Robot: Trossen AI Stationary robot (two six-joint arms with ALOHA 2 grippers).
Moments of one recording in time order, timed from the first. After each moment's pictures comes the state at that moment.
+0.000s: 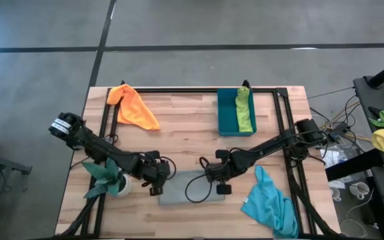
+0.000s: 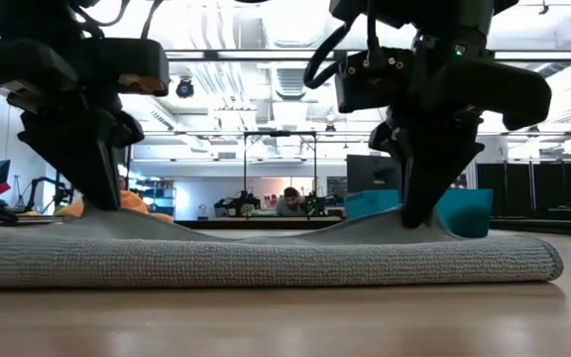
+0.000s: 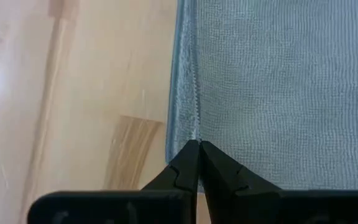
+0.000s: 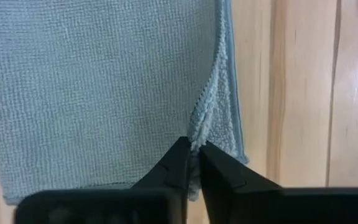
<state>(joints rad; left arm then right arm) -0.44 1.52 0.85 -0.50 -0.23 -0.58 0.32 1.87 1.21 -0.68 0.10 0.31</state>
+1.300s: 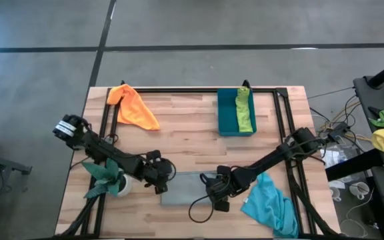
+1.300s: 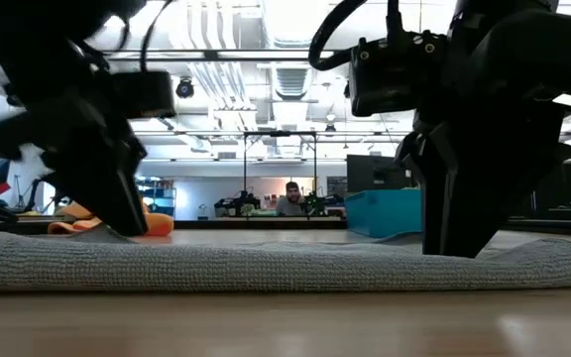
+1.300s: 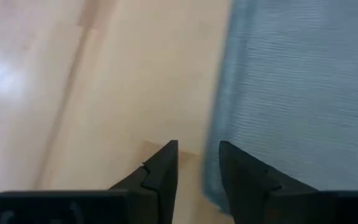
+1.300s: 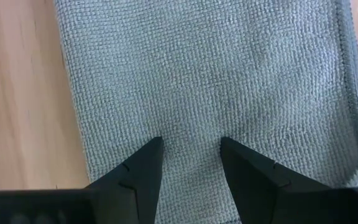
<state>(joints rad) -0.42 1.60 0.78 -0.32 -0.36 -0.61 0.48 1.97 1.24 -0.54 0.10 0.58</state>
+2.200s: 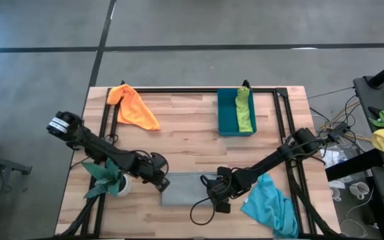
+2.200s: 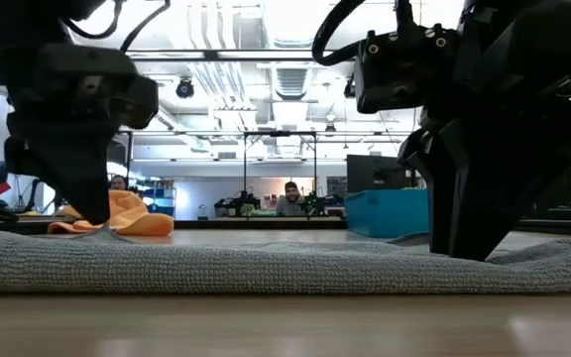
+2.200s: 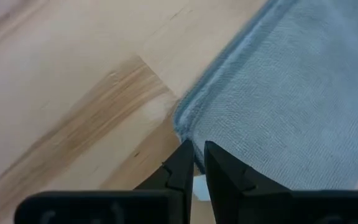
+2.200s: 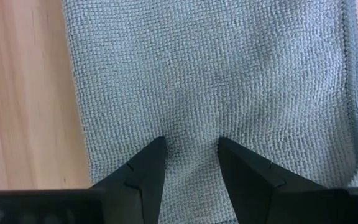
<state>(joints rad) -0.44 1.49 0.77 -0.41 -0.18 -1.24 0.50 1.97 1.24 -0.54 0.10 0.58</state>
